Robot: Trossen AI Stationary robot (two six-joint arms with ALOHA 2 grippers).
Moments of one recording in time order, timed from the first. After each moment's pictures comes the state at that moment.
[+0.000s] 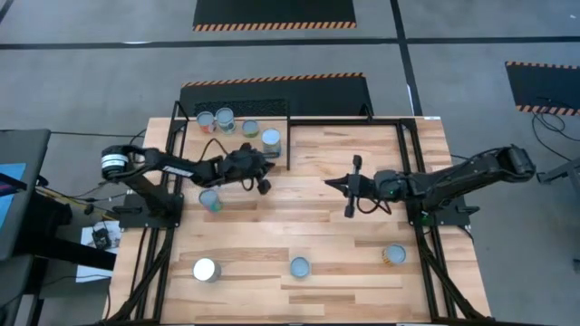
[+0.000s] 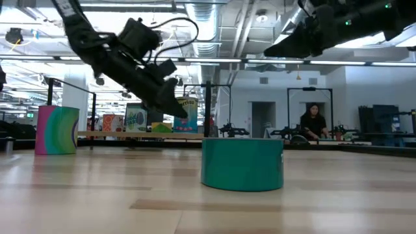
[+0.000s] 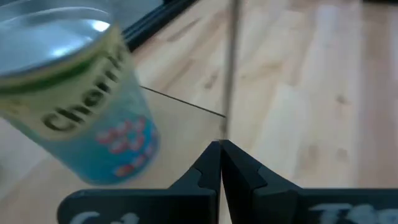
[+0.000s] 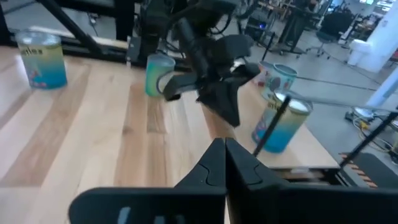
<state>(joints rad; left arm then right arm) 0.28 1.56 0.57 0.49 -0.20 -0.07 0.11 1.07 0.46 0.40 0.36 -0.15</state>
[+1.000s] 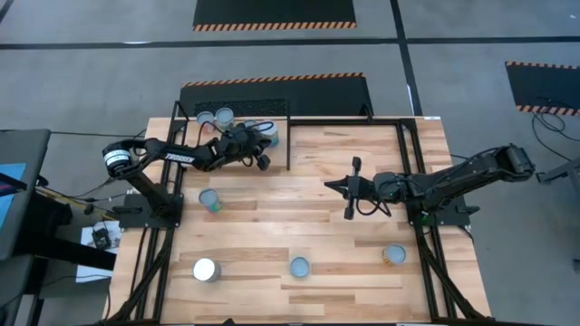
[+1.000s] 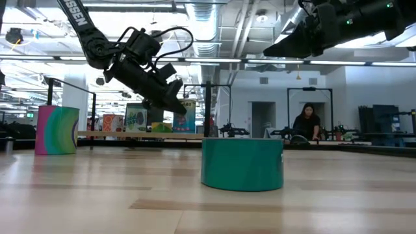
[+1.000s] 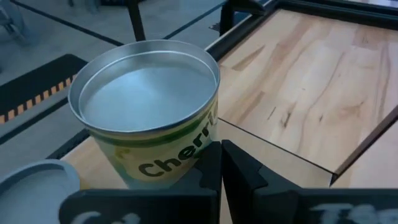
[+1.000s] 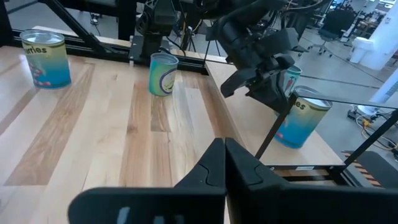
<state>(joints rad) 0.51 1.59 0.64 0.53 -0.11 -0.02 0.12 1.08 0.46 0.41 0.37 -0.14</state>
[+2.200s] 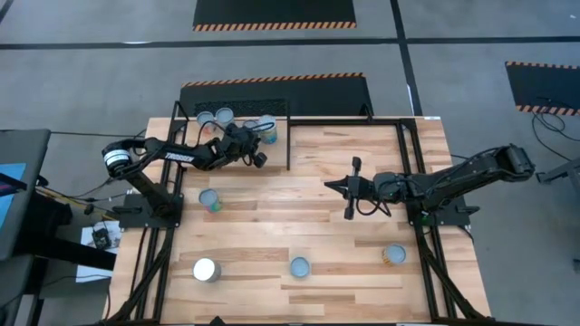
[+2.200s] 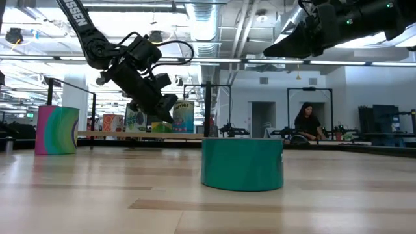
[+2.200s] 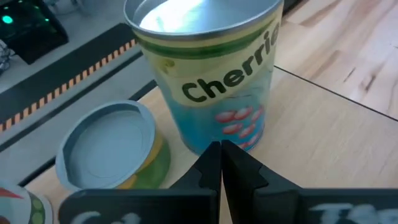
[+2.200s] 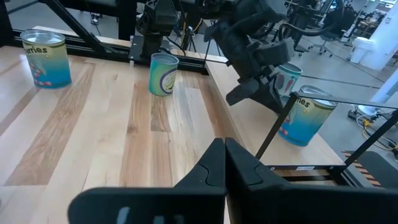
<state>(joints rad) 0.53 1.59 0.64 0.38 -0.31 -0.03 0.12 1.08 0.46 0.40 0.37 -0.14</state>
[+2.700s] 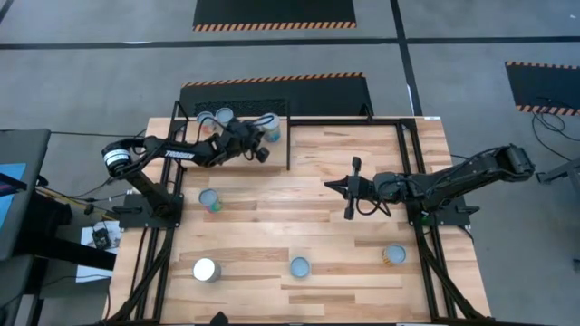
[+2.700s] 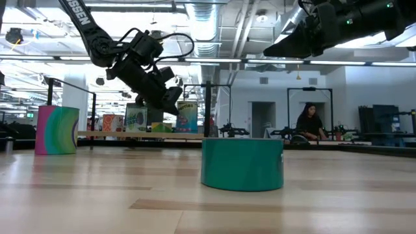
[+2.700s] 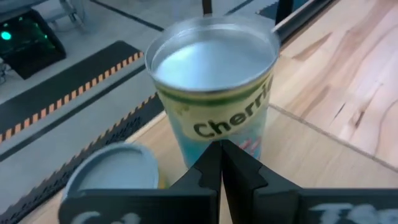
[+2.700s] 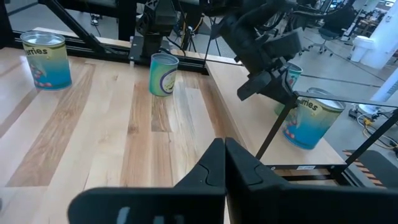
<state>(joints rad) 0.55 1.59 0.68 0.42 -0.27 -0.01 0.12 1.08 0.46 0.40 0.37 -0.13</state>
